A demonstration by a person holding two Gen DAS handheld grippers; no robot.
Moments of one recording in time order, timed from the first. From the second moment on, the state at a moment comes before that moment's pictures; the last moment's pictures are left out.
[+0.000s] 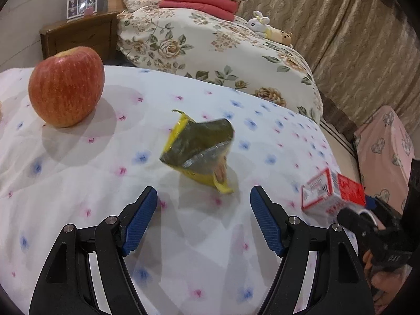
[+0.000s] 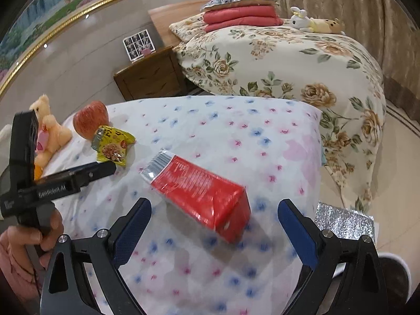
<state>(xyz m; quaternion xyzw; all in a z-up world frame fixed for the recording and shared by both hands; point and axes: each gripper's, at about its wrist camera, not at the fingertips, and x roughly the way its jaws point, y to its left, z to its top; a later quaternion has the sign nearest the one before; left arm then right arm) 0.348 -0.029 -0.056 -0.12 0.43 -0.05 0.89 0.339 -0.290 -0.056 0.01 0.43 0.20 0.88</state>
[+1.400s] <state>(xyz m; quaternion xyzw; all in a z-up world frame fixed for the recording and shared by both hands) 0.227 -0.038 -0.046 -0.10 0.42 -0.13 0.89 0.263 -0.255 -0.061 0.07 0.44 0.17 0.88</state>
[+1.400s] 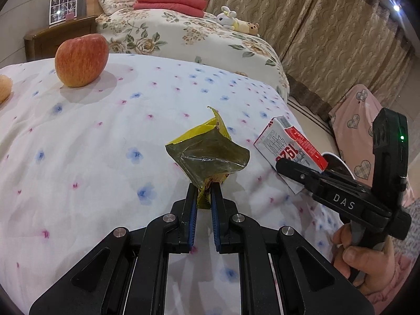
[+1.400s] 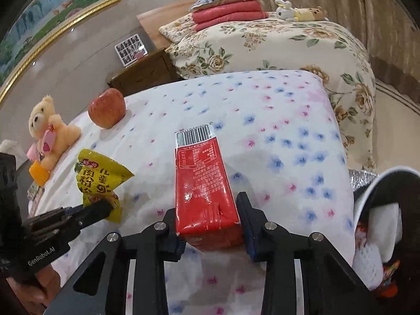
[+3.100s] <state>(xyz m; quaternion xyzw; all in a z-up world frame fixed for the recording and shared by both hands) 0.170 -0.187 -0.022 0.00 0.41 -0.26 0.87 0.136 -0.382 -0.037 0.18 0.38 0.04 0.91</state>
